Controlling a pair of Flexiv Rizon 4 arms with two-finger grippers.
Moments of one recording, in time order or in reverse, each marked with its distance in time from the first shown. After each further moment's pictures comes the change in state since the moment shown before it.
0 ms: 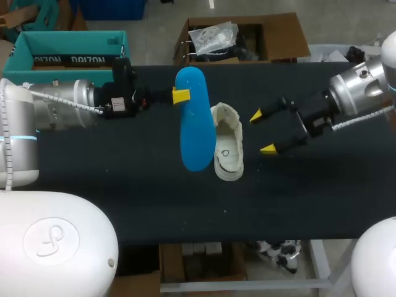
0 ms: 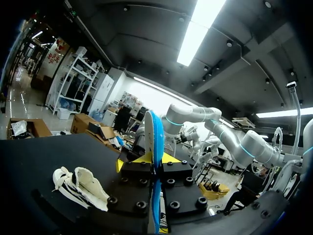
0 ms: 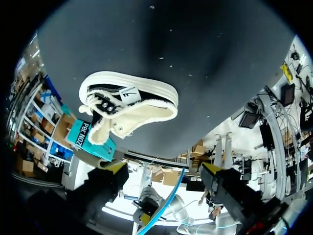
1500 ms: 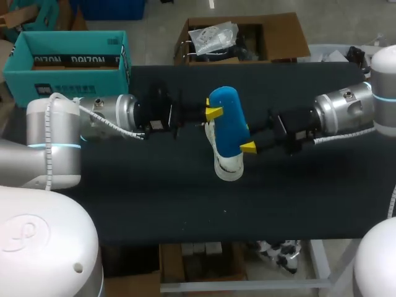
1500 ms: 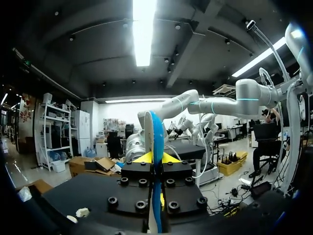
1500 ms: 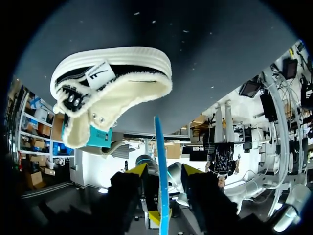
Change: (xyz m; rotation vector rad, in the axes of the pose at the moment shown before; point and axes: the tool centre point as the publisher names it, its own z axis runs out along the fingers) left arm -0.017 0.042 0.070 0.078 0.164 0.483; right arm -0.001 -0.013 0.041 0.274 -0.025 0.128
